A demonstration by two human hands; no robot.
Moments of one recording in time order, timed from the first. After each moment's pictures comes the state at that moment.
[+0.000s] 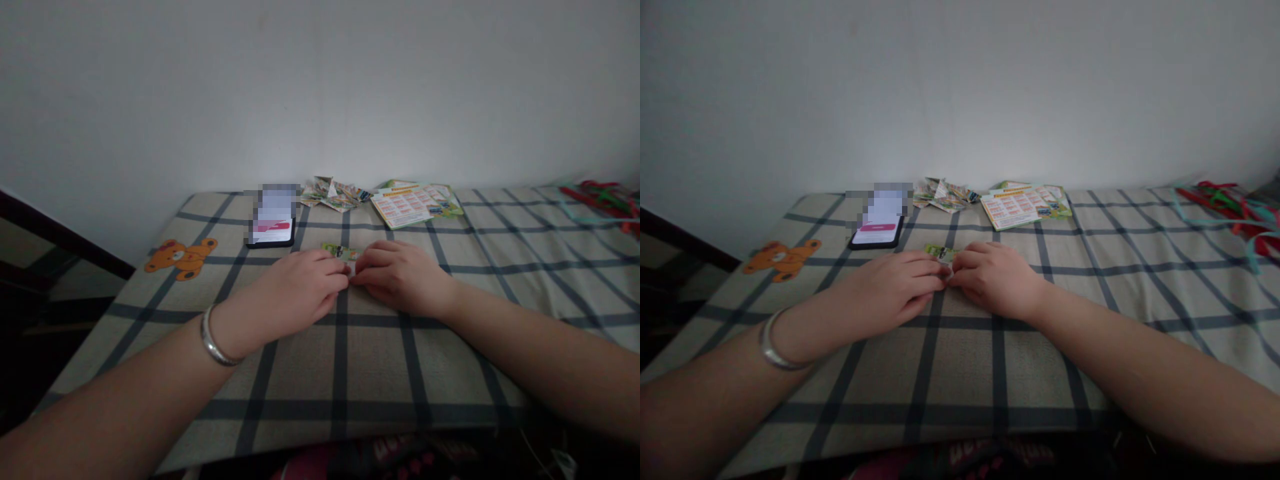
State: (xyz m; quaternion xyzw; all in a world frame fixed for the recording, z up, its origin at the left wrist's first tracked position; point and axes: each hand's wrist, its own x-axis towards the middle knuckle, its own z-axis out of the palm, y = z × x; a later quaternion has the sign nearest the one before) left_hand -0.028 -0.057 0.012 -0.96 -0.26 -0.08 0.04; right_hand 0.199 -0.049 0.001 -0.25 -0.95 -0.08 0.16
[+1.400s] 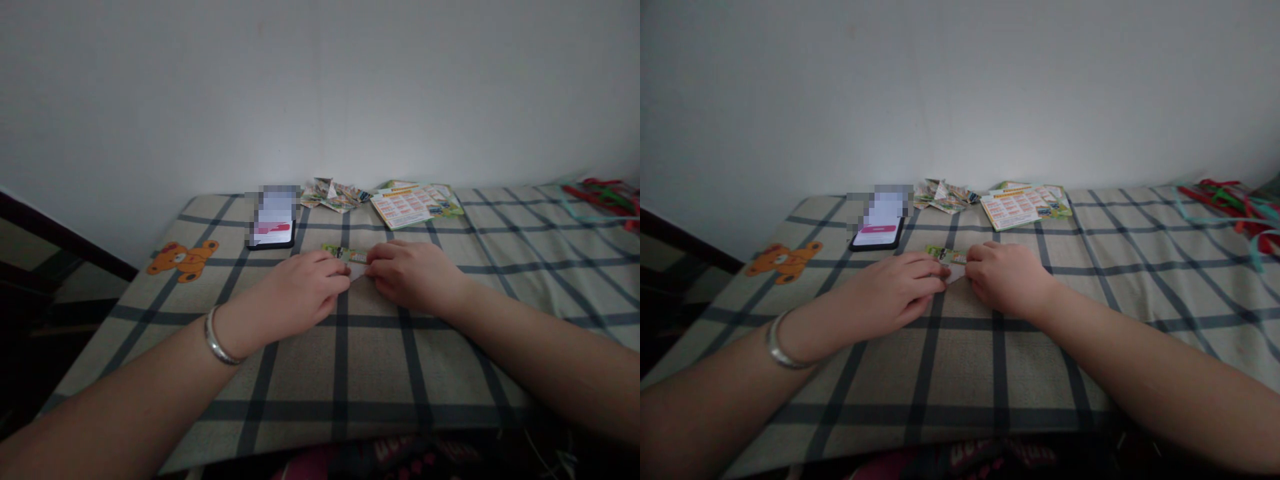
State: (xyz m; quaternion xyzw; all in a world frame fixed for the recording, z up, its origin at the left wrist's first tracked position) left_hand -0.027 -0.058 0.013 -0.96 -0.25 -0.09 0.03; right_hand 0.201 -0.060 0.019 -0.40 -0.91 -0.11 0.03
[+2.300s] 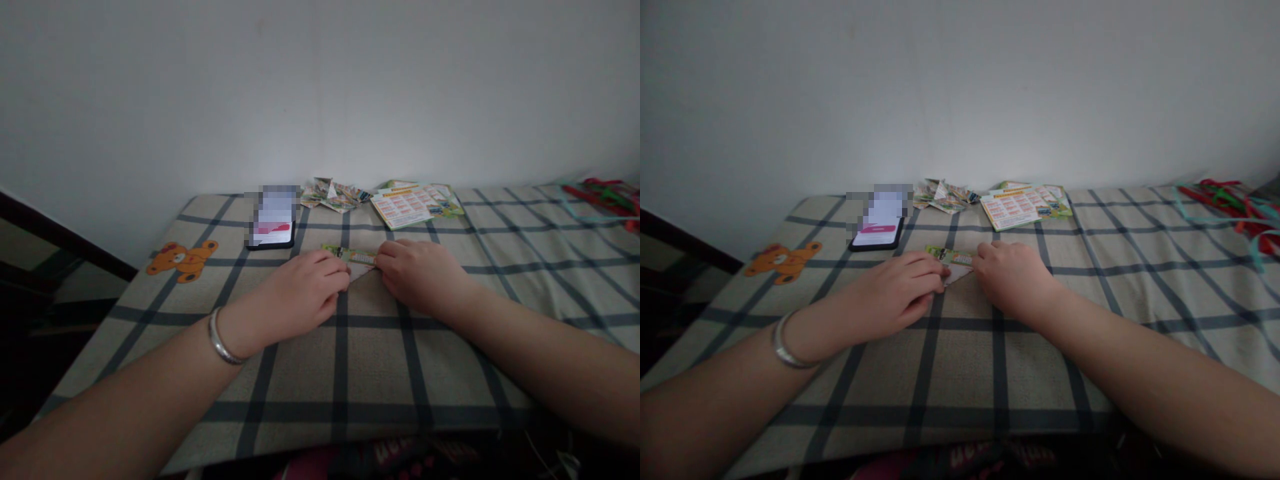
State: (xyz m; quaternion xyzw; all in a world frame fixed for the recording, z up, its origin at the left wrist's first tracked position) left_hand -0.026 -0.058 0.011 -0.96 -0.26 -0.11 0.01; right_hand 0.195 -0.065 0.019 -0.46 -0.87 -0.17 -0.01
